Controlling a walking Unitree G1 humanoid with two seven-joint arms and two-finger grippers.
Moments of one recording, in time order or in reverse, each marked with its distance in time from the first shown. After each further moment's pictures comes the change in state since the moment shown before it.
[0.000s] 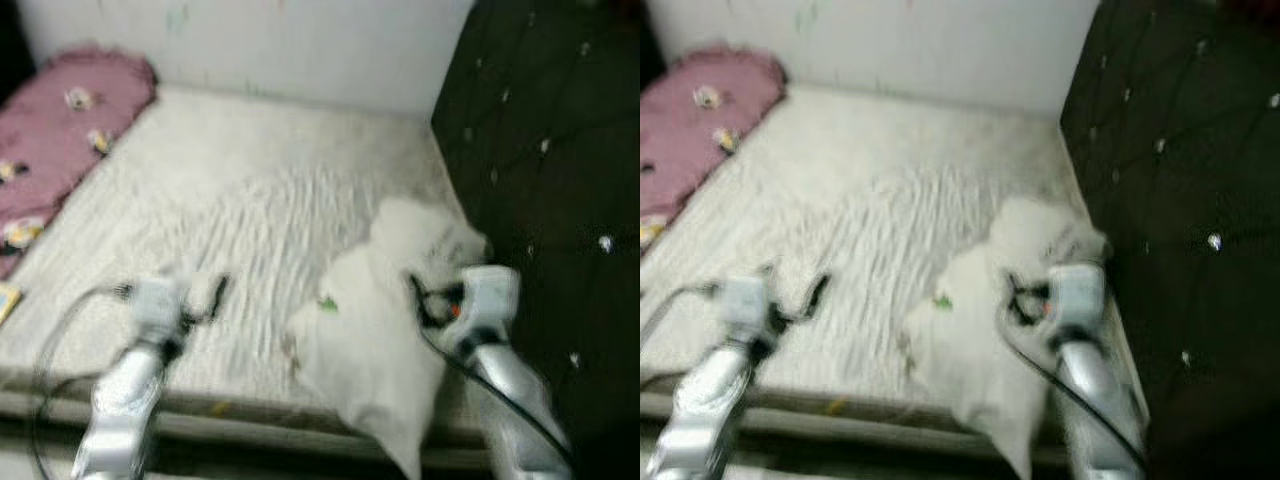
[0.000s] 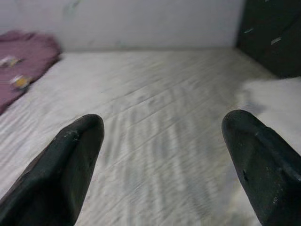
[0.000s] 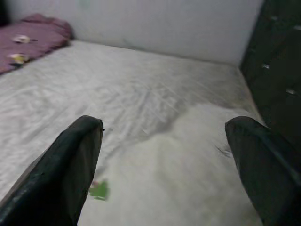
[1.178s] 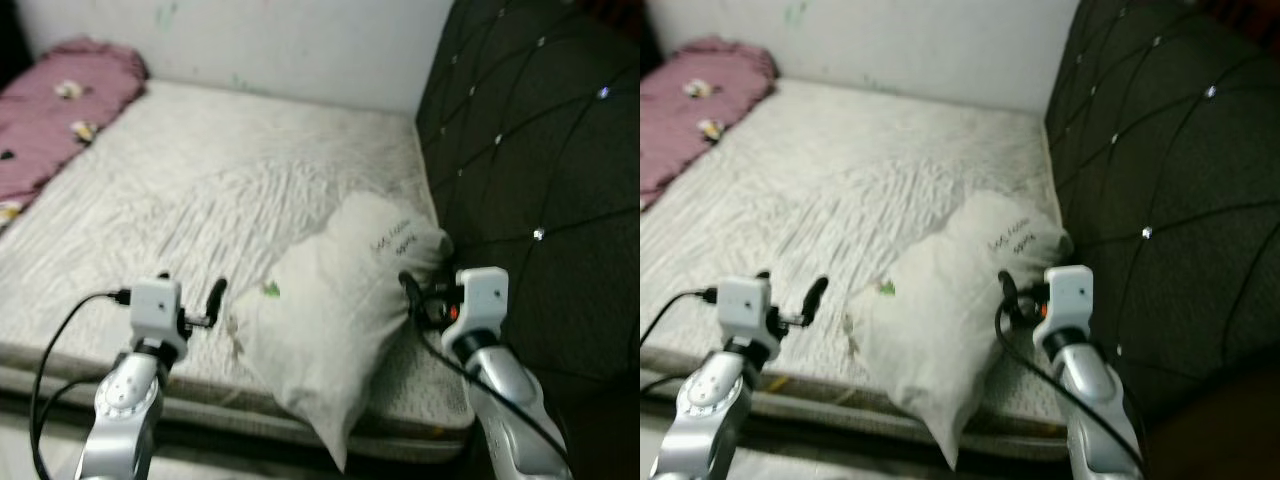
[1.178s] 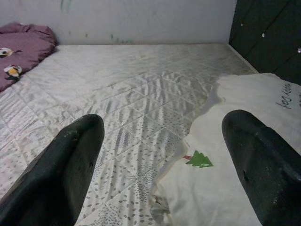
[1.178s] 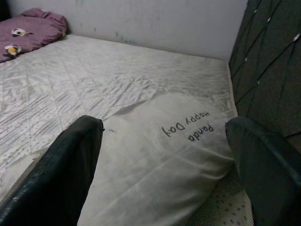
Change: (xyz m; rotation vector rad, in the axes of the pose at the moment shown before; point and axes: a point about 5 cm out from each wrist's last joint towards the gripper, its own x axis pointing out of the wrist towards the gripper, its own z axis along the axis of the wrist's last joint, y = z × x) left arm 0.001 -0.007 -0.002 -0.021 0.007 -0.016; right arm -0.003 -0.006 -0.004 -0.014 0.024 -0.015
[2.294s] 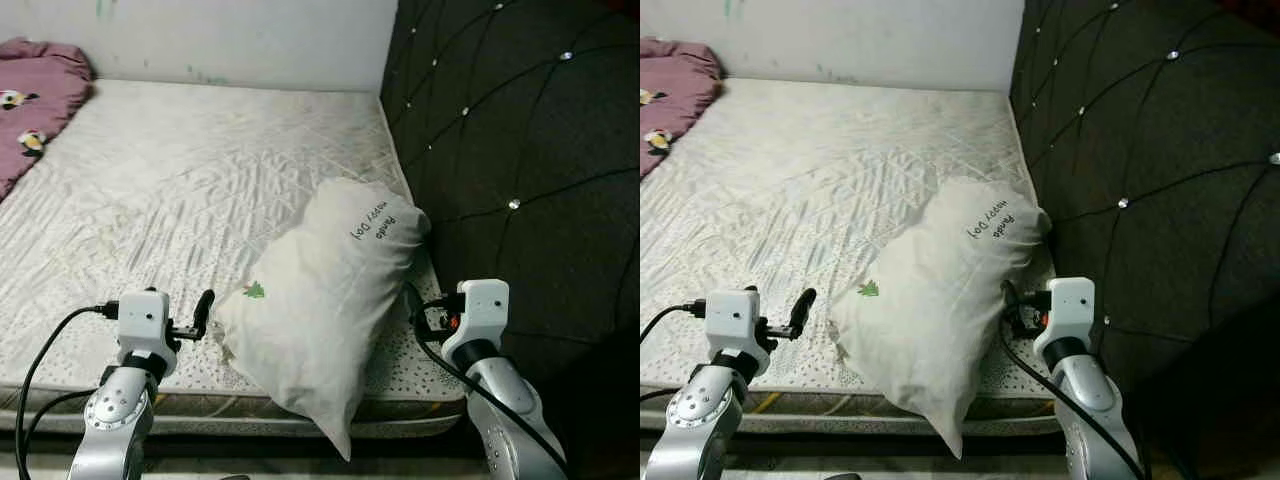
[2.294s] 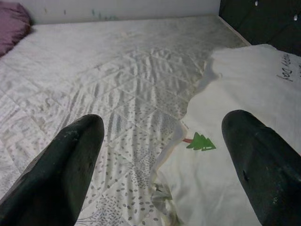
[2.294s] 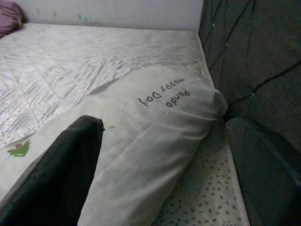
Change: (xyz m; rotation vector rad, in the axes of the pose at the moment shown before) left arm -0.014 0.012 -0.014 -0.020 0.083 0.070; right arm -0.009 0.002 -0.011 0.042 0.046 -0.032
